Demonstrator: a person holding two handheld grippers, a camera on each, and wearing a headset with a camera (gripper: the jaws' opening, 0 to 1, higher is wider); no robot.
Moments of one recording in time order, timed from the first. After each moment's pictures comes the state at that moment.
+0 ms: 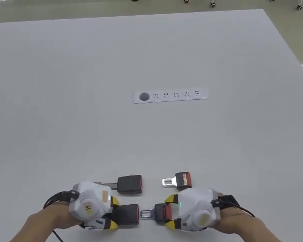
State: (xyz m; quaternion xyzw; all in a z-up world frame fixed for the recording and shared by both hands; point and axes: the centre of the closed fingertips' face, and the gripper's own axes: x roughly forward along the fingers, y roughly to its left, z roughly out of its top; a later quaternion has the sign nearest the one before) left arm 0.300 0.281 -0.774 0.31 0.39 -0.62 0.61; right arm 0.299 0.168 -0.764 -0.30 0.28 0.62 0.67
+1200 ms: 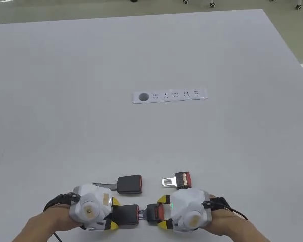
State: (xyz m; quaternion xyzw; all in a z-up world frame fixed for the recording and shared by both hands) left arm 0.301 0.280 -0.773 0.32 0.38 -0.61 0.62; right arm 0.296 0.186 -0.752 -0.29 0.27 0.62 0.68
